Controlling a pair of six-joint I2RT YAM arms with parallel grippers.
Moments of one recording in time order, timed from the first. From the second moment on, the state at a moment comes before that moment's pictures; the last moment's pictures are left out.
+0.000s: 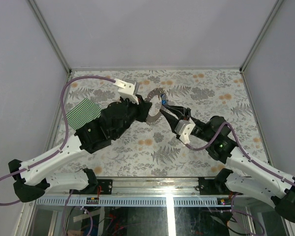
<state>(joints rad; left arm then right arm) -1.02 1.09 1.19 -0.26 -0.46 -0.36 0.80 0.87 0.65 0.48 -0.36 -0.72</state>
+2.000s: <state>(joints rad) -1.02 1.11 1.22 -0.31 -0.42 -0.43 0.87 1.06 0.74 0.65 -0.28 -0.92</state>
